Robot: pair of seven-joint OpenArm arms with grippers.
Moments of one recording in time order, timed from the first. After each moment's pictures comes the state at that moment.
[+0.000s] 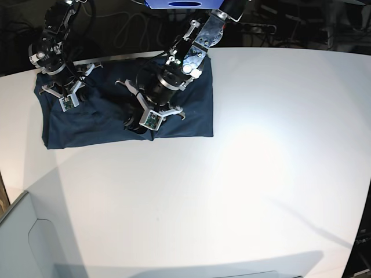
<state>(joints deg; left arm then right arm) 9.4 7.1 30.5 88.7 -5.2 -4.2 17.8 -19.7 2.0 30.3 96.9 -4.3 46.9 -31.1</state>
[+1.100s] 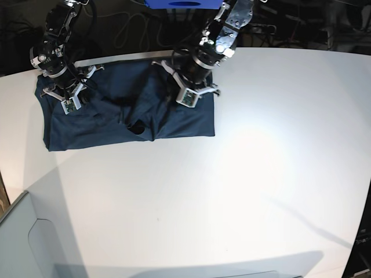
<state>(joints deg) 19.3 -3.4 25.5 93.7 -5.3 -4.7 17.5 -18.7 1.9 29.3 96.9 -4.9 46.9 -31.7</state>
